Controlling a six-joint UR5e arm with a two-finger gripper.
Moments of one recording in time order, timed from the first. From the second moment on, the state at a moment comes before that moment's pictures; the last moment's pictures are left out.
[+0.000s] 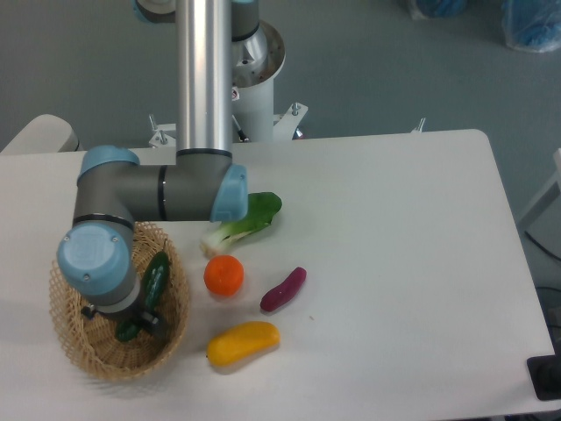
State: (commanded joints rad) arm 2.06 -2.17 -1.35 -1.23 1.55 0.69
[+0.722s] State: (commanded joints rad) arm 2.35 -2.17 -1.32 -1.24 1.59 1.13
